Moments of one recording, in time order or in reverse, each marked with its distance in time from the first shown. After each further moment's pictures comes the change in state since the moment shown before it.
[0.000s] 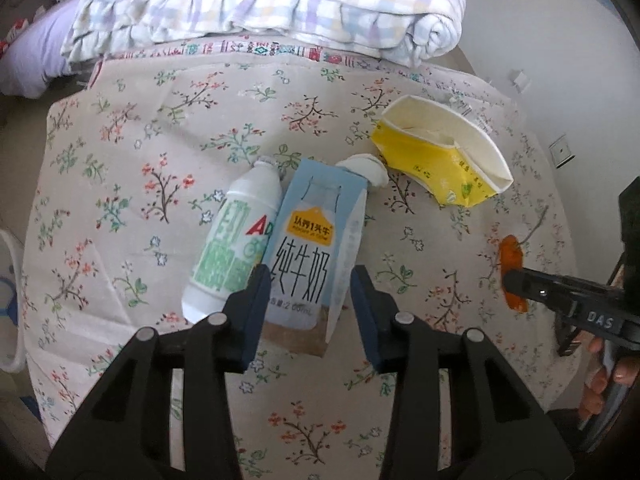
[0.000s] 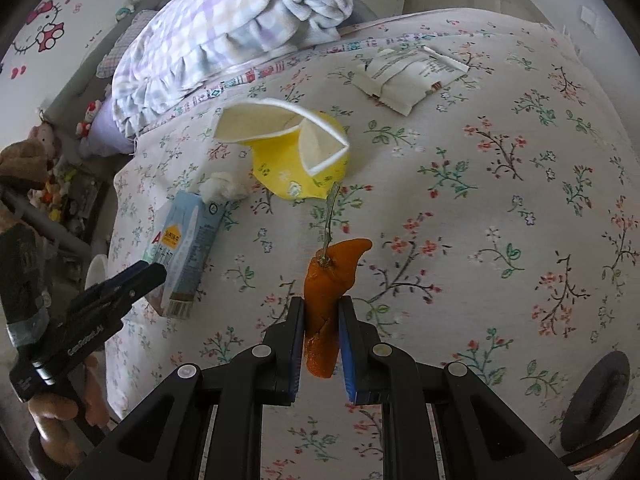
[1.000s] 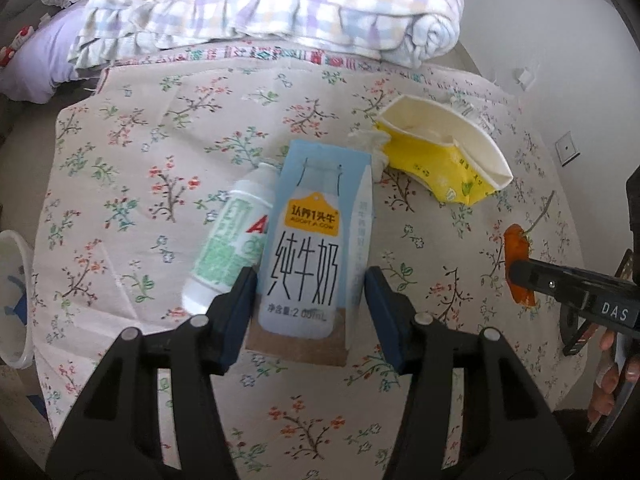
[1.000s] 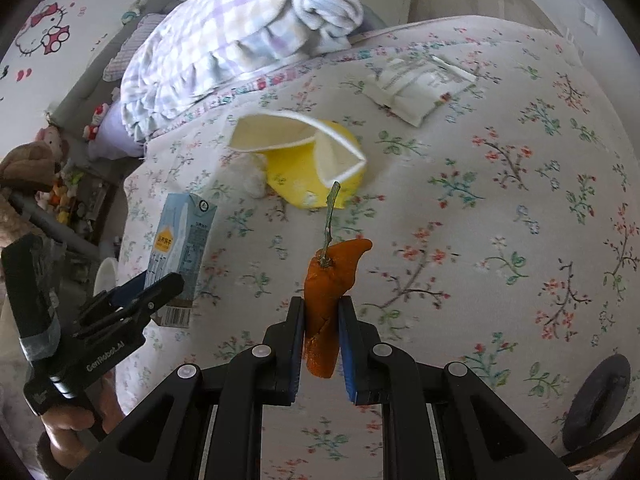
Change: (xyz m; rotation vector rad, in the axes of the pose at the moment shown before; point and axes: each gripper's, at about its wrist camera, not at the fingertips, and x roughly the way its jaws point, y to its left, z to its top) left arm -0.009 -0.001 -0.004 -0.005 -0.012 0.025; right arm -0.004 0.014 0.008 -0.012 -0.012 0.036
